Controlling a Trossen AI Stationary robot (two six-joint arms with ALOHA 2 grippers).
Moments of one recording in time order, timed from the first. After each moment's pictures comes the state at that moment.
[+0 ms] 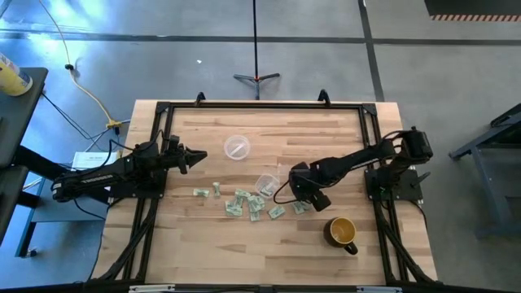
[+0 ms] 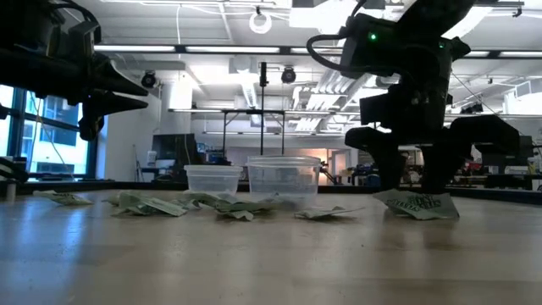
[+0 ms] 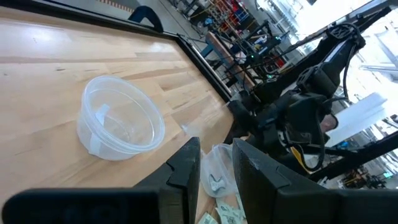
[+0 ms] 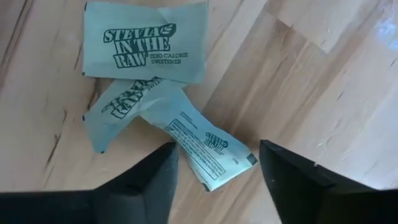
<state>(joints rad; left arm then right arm) 0.27 0.08 0.05 -0.09 -0.01 -0.79 0.08 1.69 0.88 -0.52 -0.01 -0.42</state>
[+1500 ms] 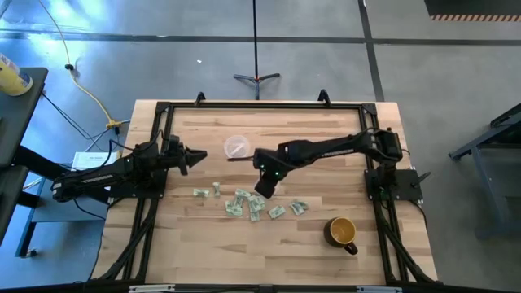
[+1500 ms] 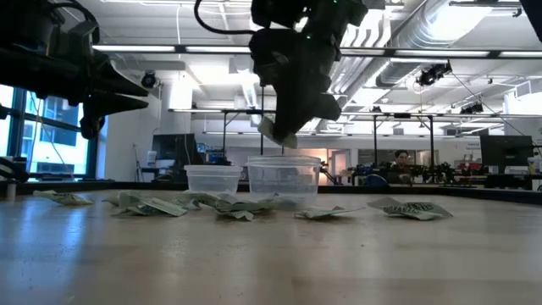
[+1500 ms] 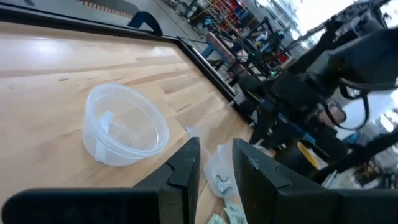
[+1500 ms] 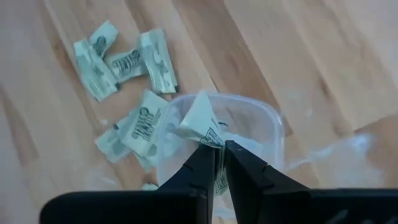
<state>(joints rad) 0.27 0.08 0.05 -0.09 -0.01 -0.71 -0.01 1.94 1.52 -0.72 -0.06 0.57</state>
